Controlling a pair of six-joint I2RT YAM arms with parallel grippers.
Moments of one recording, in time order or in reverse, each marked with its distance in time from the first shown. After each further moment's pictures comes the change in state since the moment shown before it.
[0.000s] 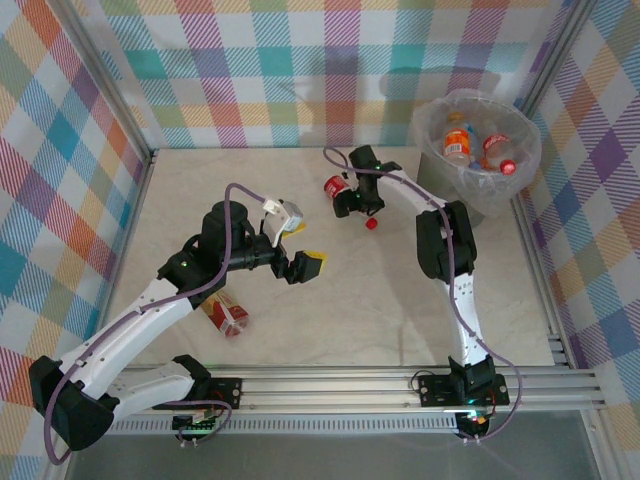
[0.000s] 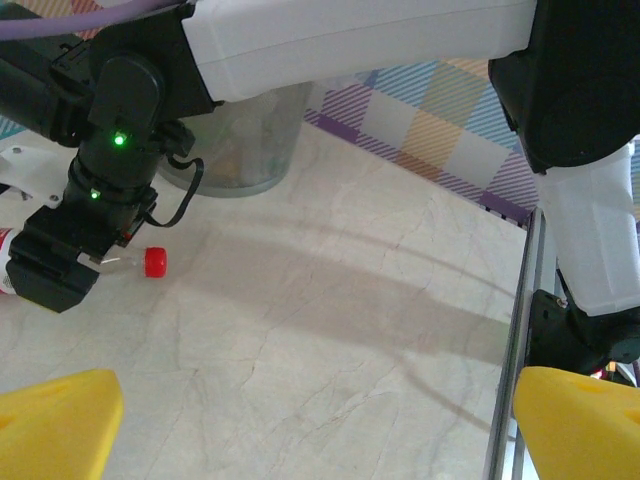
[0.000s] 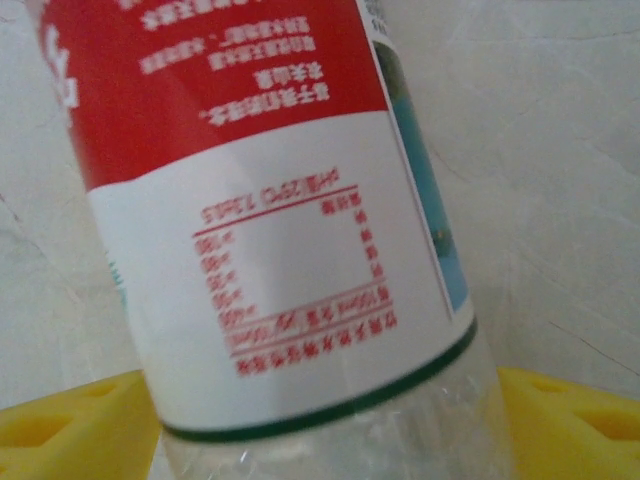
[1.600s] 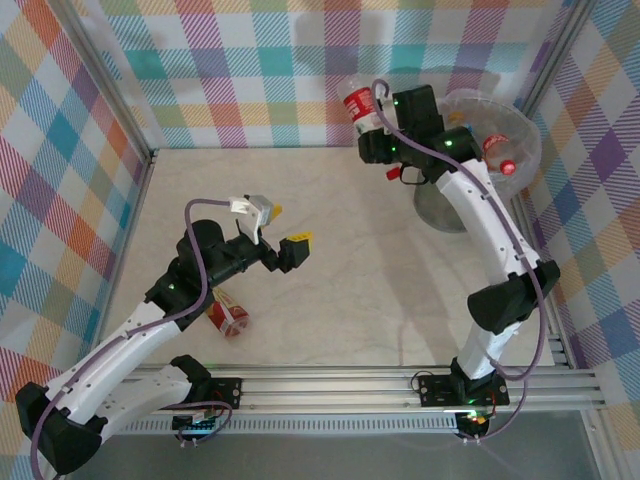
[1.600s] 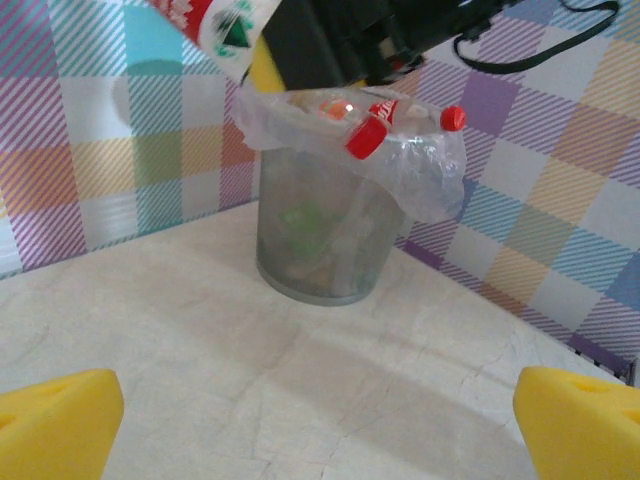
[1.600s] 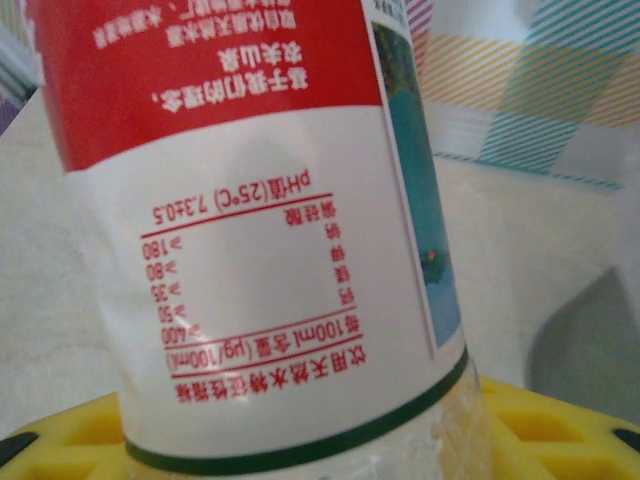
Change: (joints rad) left arm -0.002 -0.163 -0.152 0.280 -0.256 -0.136; right arm 0.019 -0.598 0.138 -0.232 0.133 0.060
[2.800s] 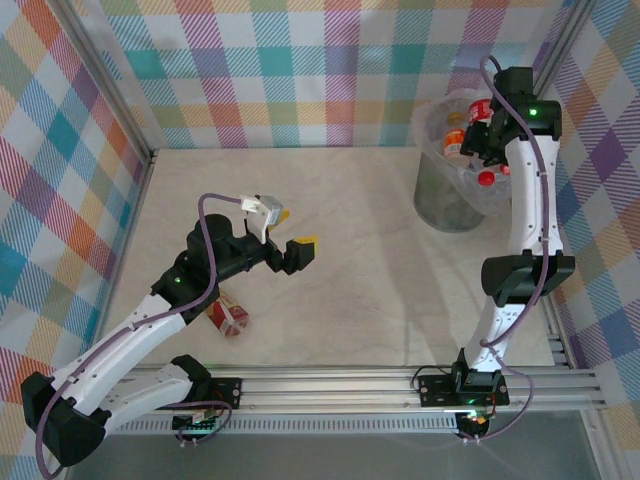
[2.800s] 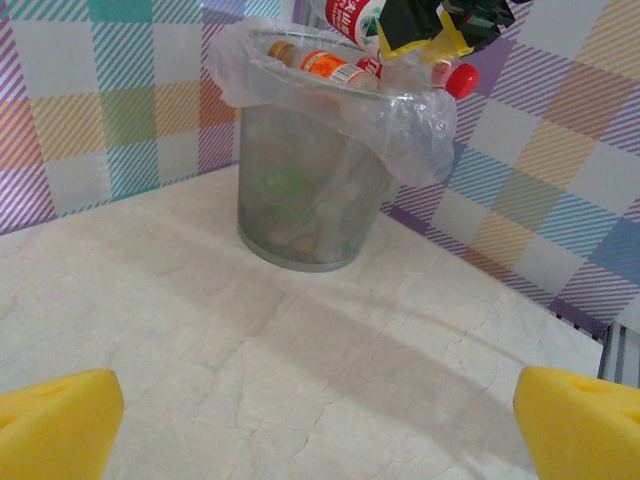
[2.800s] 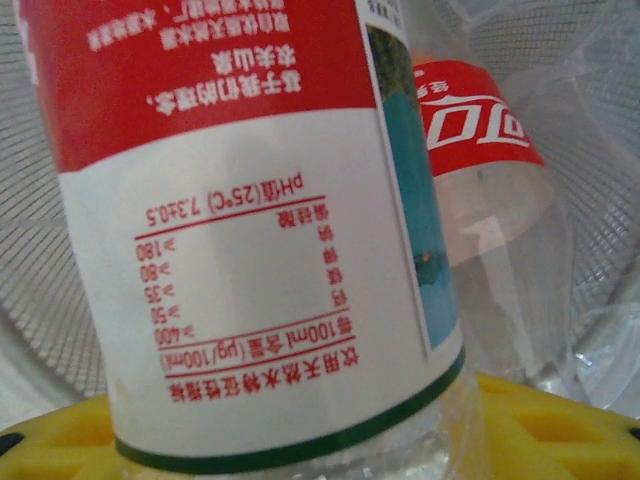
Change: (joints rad) left arm -0.002 0.057 0.029 -0.063 0.049 0.005; right arm -0.473 0.178 0.309 -0.458 0.089 0.095
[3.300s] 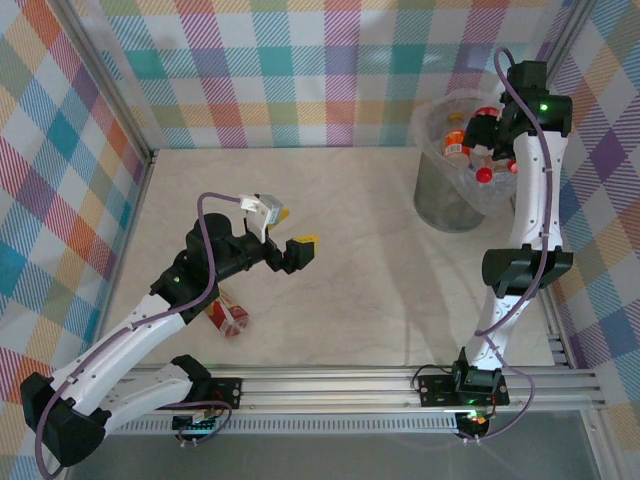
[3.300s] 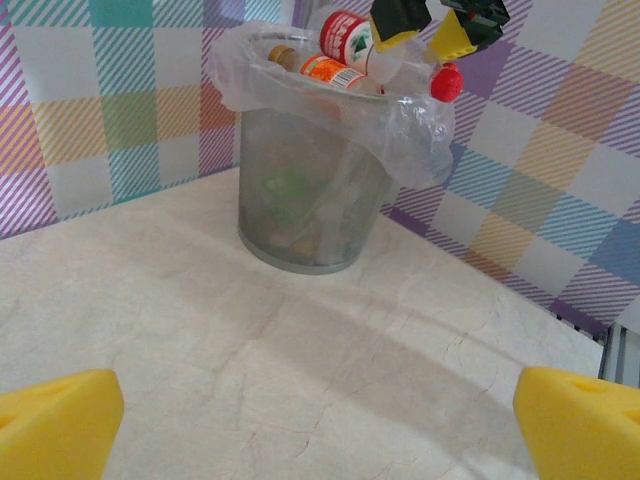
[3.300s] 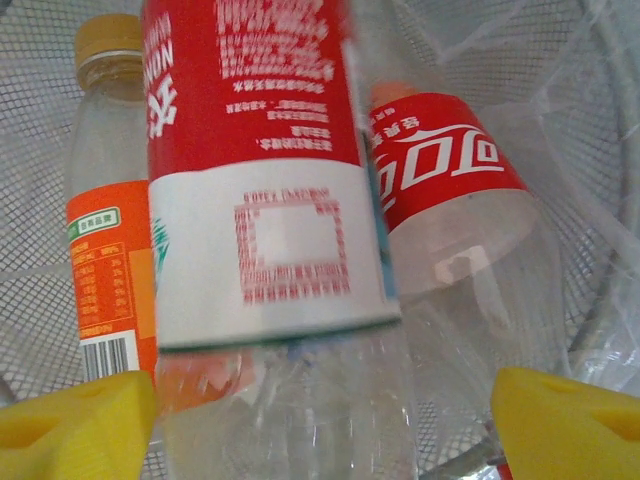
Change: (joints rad) left arm 0.000 0.000 0.011 -0.006 -0.001 0.004; right arm -0.045 0.069 0.128 -0.041 -0.046 -0.007
